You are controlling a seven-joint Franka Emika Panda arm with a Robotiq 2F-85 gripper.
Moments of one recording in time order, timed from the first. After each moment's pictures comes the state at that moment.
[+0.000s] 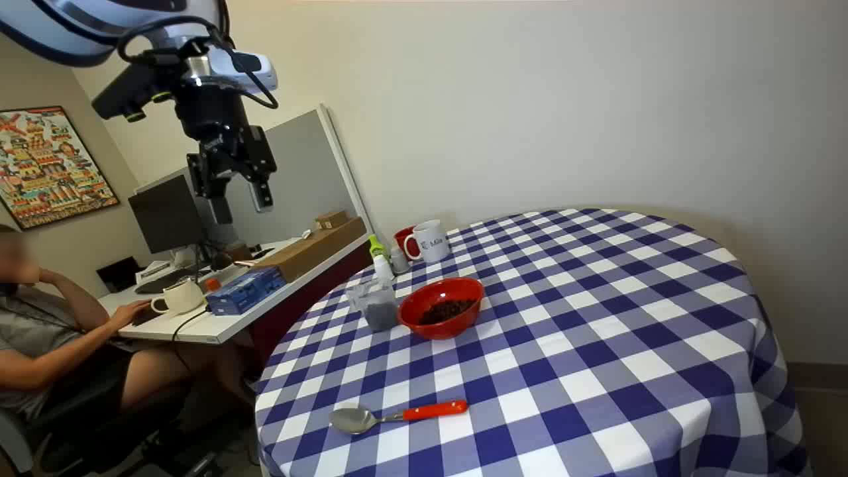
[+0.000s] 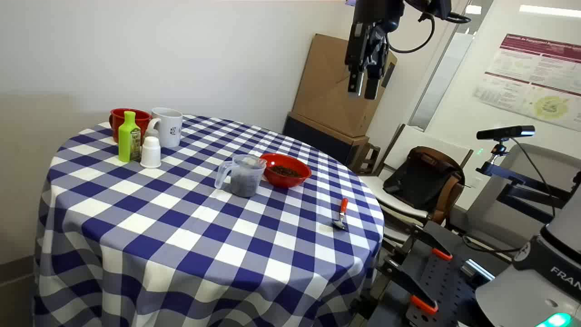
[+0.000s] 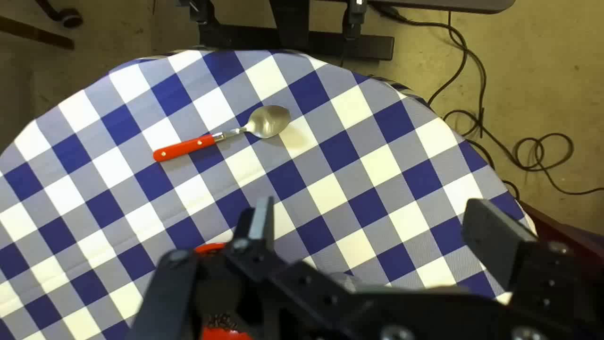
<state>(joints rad) 0.06 -0.29 0.13 -2.41 0.01 1.92 0.09</state>
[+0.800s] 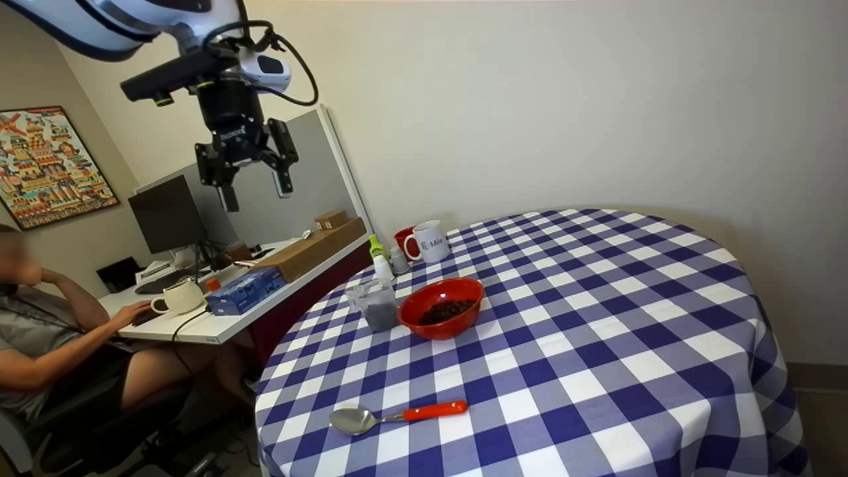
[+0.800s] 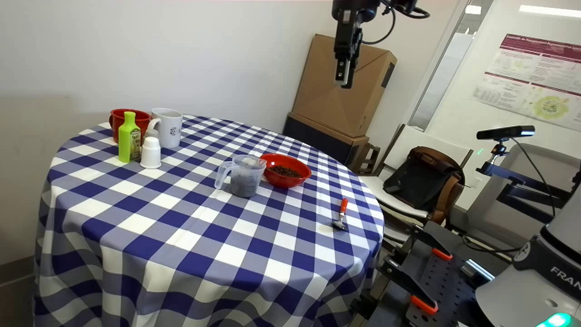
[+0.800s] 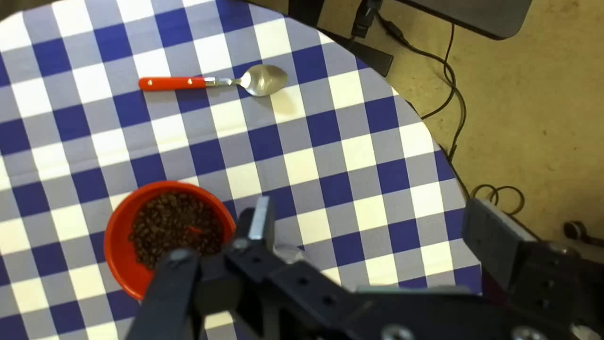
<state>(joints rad) 0.08 -0.16 0.12 -2.25 0.00 1.87 -0.16</state>
